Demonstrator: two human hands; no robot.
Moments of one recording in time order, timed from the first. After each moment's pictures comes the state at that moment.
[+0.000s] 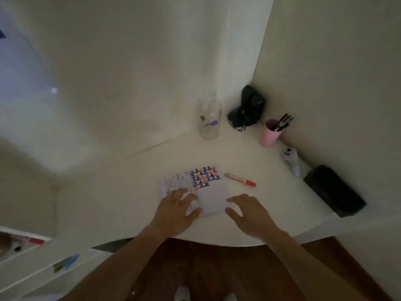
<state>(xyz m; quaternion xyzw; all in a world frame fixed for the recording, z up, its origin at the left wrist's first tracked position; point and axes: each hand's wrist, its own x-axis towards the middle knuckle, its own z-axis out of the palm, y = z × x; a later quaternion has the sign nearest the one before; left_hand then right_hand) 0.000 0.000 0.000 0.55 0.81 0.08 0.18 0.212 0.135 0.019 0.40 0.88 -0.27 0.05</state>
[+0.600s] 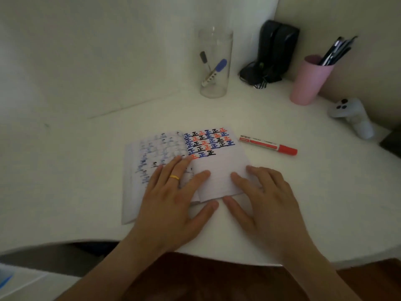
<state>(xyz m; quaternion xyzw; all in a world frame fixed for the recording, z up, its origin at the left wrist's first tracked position) 0.008 0.025 -0.183 0.59 0.79 0.16 -0.05 0.188 0.145 -0.185 0.37 0.91 -0.05 -0.16</state>
